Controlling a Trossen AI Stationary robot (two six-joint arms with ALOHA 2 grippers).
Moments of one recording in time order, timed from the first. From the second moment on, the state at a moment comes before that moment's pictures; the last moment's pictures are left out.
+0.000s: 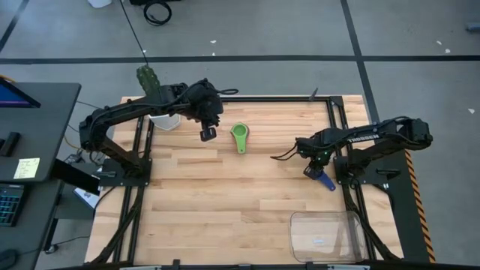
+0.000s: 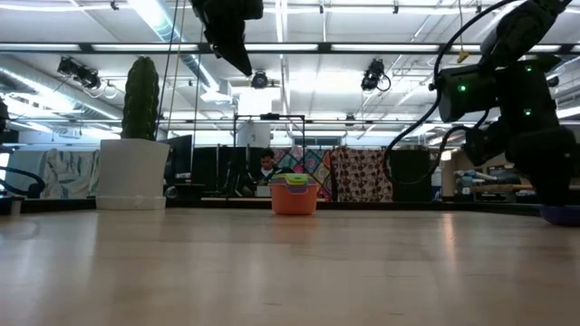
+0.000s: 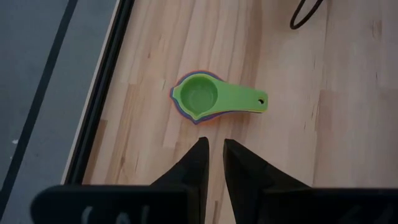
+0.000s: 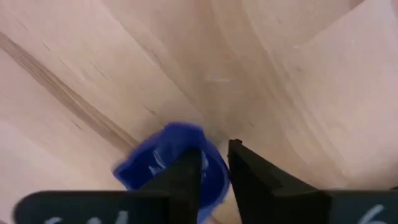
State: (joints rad) left arm 0.34 1.52 1.55 -0.96 -0.03 0.19; right arm -0.21 1.24 0.53 -0.91 -0.11 0.50
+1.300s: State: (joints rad) left arm 0.58 1.50 1.26 -0.89 -0.02 0.20; right arm -0.31 1.63 1.49 -1.06 0.06 0.71
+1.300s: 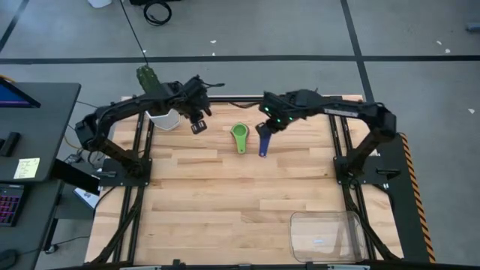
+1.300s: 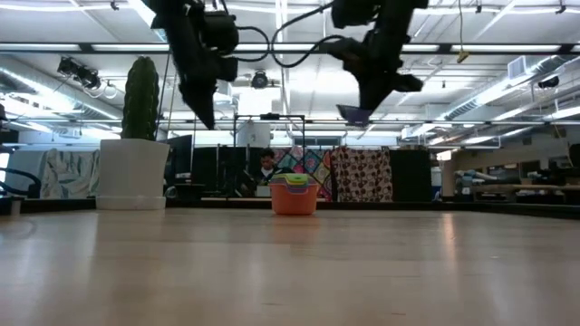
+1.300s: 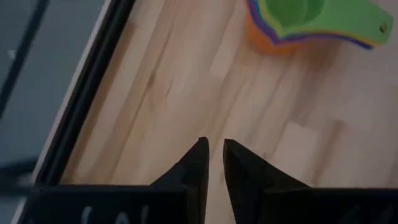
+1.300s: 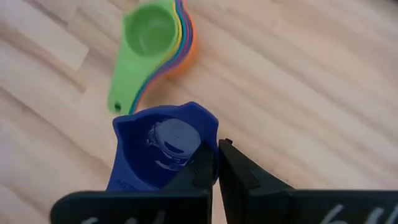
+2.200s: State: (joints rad) left arm 0.53 1.50 1.03 -0.62 -0.02 0.16; right arm -0.44 2.12 1.93 -1.05 -0.20 0.44
